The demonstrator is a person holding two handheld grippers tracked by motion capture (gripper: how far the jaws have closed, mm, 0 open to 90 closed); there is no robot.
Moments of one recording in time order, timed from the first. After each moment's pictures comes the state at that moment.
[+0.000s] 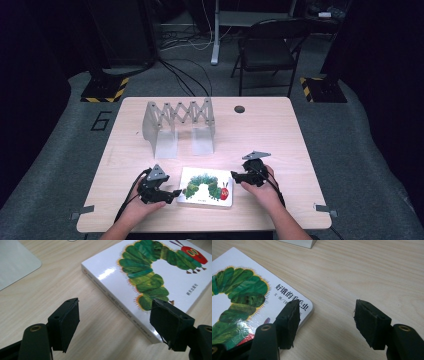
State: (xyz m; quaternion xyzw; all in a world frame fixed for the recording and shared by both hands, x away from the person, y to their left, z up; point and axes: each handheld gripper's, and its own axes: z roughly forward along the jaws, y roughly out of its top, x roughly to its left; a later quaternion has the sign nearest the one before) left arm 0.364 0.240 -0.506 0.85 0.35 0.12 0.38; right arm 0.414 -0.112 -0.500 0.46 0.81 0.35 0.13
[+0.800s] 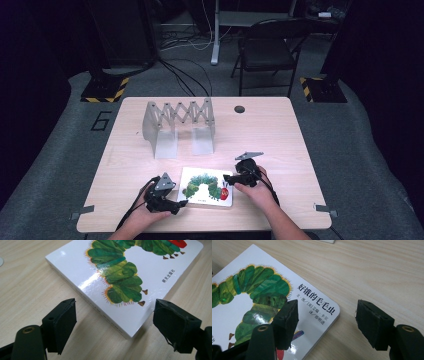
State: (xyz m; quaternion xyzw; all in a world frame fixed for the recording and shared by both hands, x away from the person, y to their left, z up) left arm 0.344 0.218 -0.516 0.87 0.31 0.10 0.37; right arm 0.417 -0.093 -0.505 0.44 0.82 0.36 0.09
